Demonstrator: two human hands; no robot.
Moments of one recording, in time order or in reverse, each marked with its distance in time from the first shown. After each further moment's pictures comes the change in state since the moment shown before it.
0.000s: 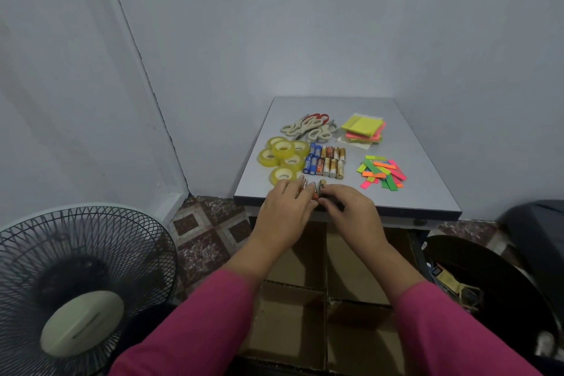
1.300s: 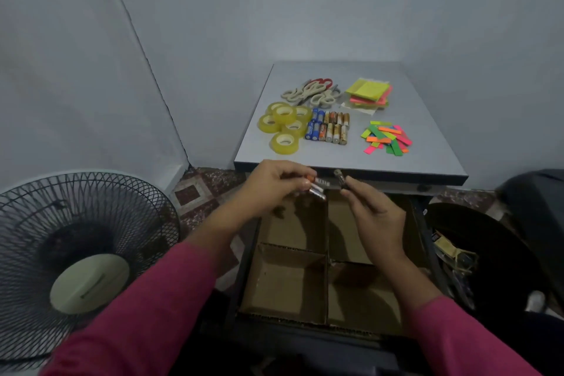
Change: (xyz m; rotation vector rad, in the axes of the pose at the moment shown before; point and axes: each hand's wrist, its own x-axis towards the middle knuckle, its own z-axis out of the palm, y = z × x) left_hand -0.004 -0.002 -0.065 -1.023 -0.471 -0.580; right_hand -0.071 0.011 0.002 0.303 0.283 0.109
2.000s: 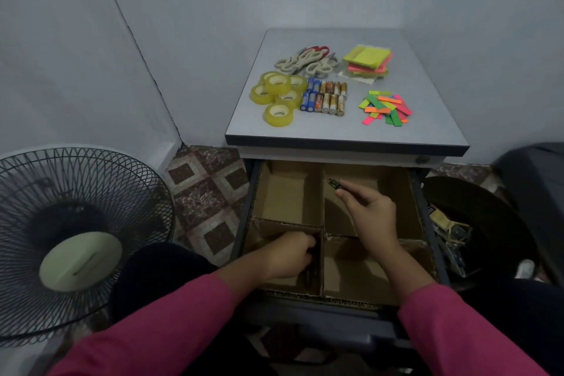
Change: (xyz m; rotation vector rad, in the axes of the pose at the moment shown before) left_hand -0.052 -0.087 0.092 0.595 -0.541 -0.203; right_hand -0.028 0.029 0.003 0.163 -0.116 0.470
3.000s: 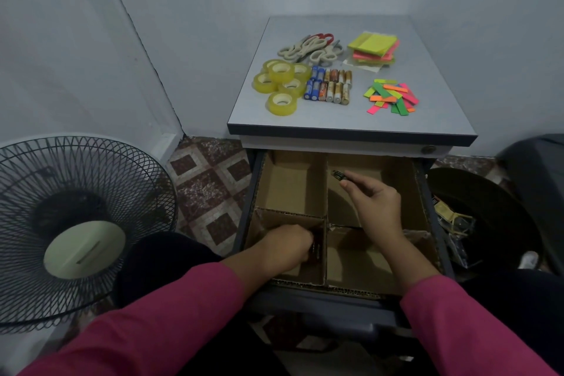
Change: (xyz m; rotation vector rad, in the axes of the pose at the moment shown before) left_hand 0.000 -0.001 0.002 0.366 -0.041 -0.019; right_hand -0.004 -0.006 -0.001 -0.005 -0.004 0.051
